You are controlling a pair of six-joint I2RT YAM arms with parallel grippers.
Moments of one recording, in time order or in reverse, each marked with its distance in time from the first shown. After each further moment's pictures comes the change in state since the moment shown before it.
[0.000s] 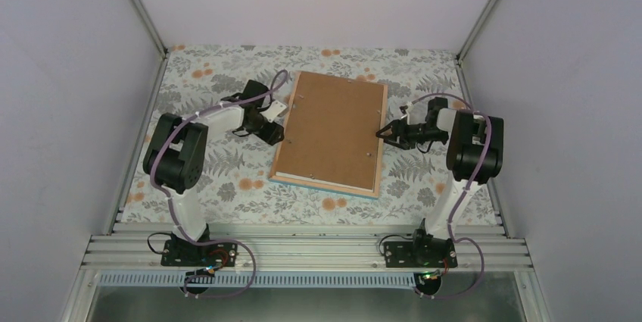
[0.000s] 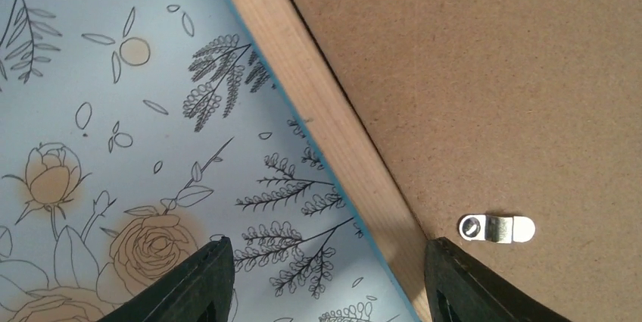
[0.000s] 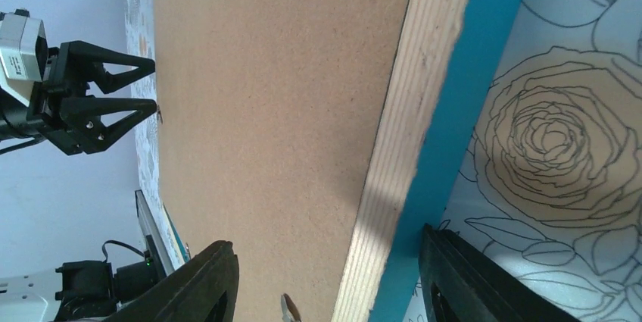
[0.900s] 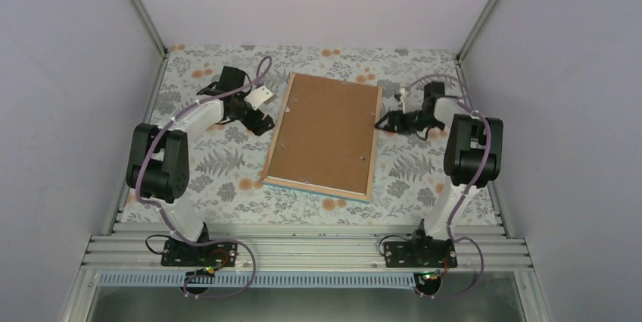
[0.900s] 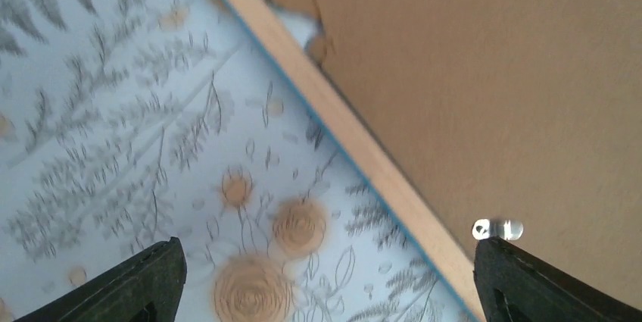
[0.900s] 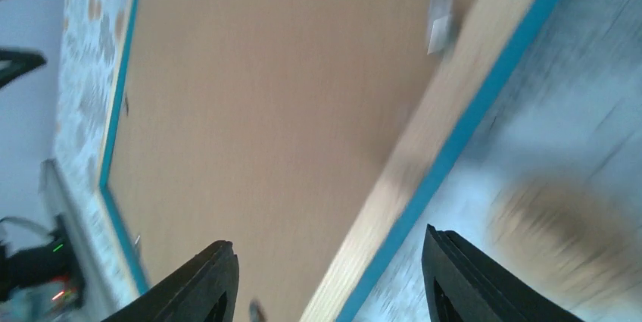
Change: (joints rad) left arm 0.122 -0.130 0.011 -0.043 0.058 0.251; right arm 0.064 -0.058 0.060 -0.087 0.108 -0.129
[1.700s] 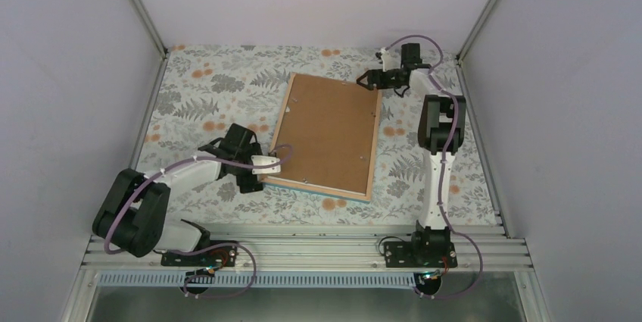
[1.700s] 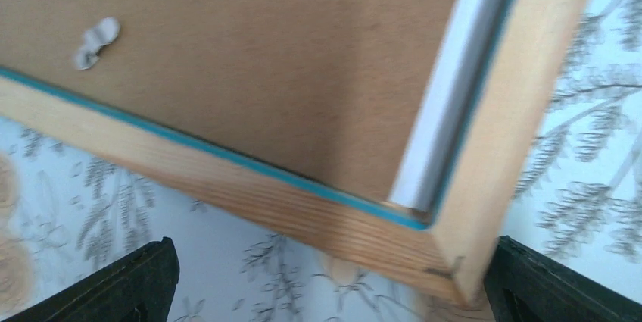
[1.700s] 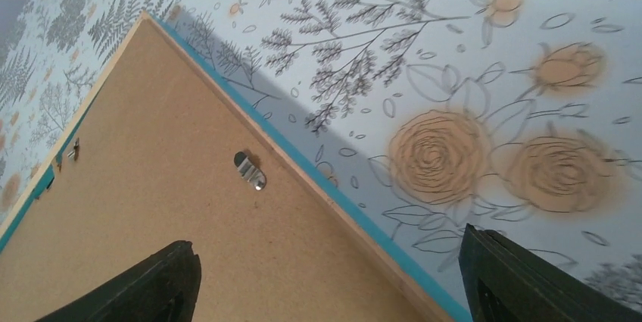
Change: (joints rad) left arm -0.203 -0.373 -0.589 0.150 -0.110 0.515; right arm 0.107 0.523 0.820 0.204 0.103 0.123
